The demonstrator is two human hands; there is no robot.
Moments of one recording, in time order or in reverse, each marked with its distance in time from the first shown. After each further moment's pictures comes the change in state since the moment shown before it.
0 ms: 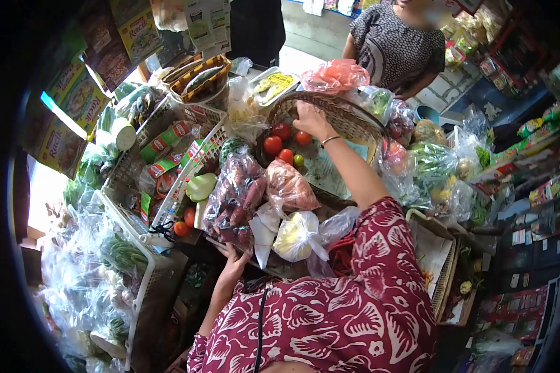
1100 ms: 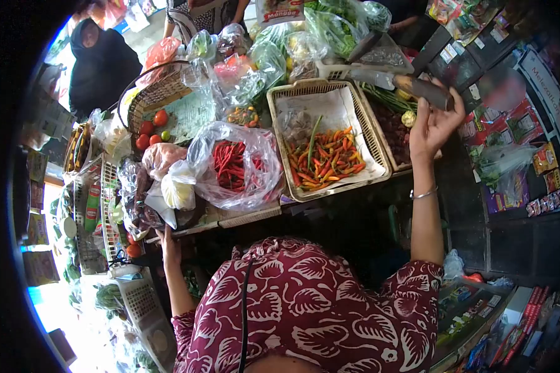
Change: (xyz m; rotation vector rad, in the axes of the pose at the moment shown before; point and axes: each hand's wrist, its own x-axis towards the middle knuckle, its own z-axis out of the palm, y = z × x) left_hand 0.008 -0.014 -0.007 0.153 0.134 -0.175; right_hand -0.561 0.024 -0.326 0.158 1.217 0.212
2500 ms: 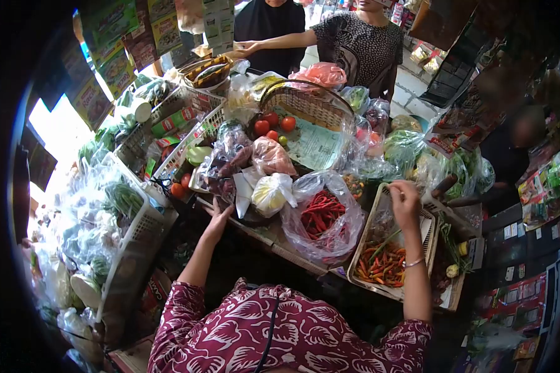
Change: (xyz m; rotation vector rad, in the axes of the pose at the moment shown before) left_hand 0.002 -0.006 0.006 0.056 0.121 0.202; right_hand -0.033 0.025 0.205 0.046 -0.831 0.098
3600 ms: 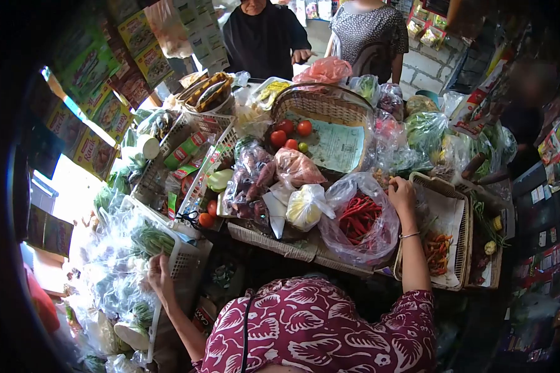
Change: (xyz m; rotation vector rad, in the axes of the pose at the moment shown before) left_hand -0.102 0.111 -0.210 0.338 0.581 0.336; right_hand -0.022 0.071 0.129 -0.299 0.006 0.253
